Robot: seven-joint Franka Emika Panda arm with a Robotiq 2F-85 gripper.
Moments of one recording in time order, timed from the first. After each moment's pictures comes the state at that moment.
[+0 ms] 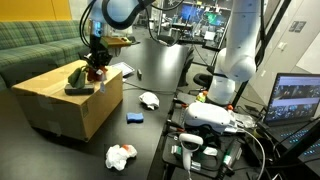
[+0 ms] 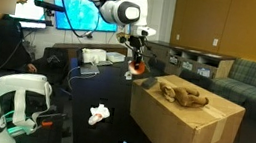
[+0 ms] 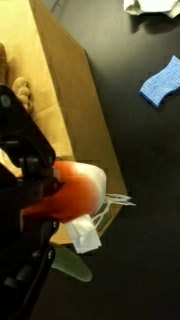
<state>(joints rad) 0.15 0.15 0.16 -2.07 -0.03 2.34 0.51</state>
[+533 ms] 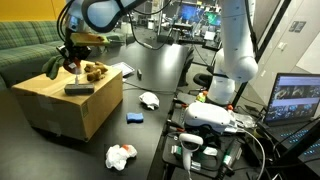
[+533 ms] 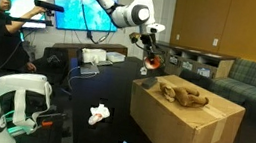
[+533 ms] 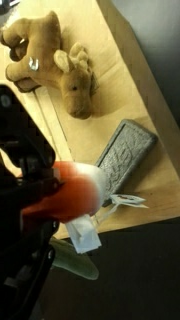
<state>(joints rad) 0.23 0.36 0.09 -1.80 -0.20 2.45 0.75</state>
